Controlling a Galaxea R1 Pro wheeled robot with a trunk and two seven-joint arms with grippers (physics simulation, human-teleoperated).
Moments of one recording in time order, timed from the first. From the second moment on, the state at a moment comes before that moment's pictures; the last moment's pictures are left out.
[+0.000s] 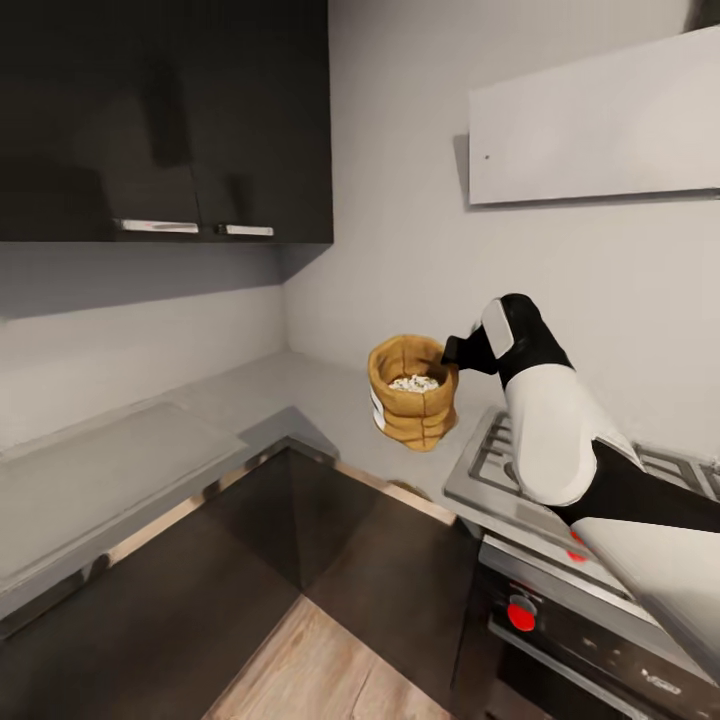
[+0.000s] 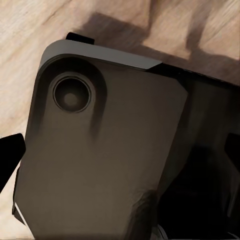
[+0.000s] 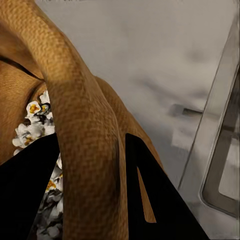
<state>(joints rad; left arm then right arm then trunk) 0.00 -0.02 0.06 -0.10 0.23 0.01 -0.08 -1.47 0.15 -0.52 -0.55 0.09 1.04 -0.25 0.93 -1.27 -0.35</state>
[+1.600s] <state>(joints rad) 0.00 -0.02 0.06 -0.10 0.23 0.01 -0.08 -1.47 0.16 -0.52 -0.58 0.09 1.04 -0.26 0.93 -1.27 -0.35</state>
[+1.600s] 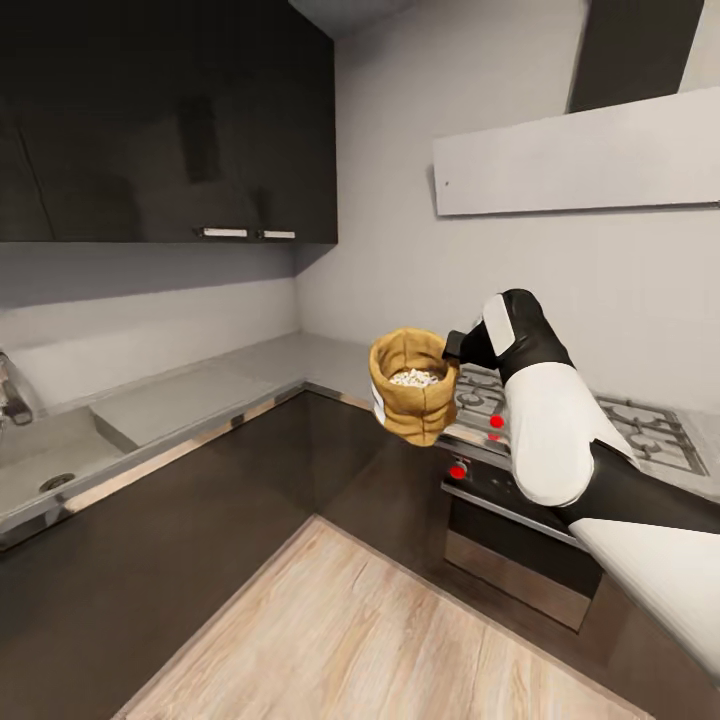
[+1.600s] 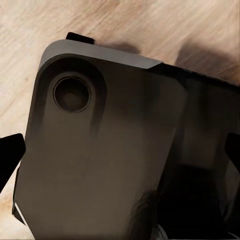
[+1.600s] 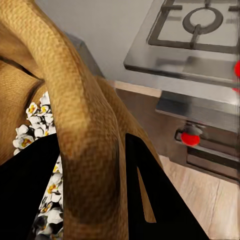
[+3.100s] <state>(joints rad) 0.00 -0.02 0.06 -0.10 0.23 0.01 -0.08 -1.06 0.16 -0.51 -0.57 0.09 1.04 -0.26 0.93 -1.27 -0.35</state>
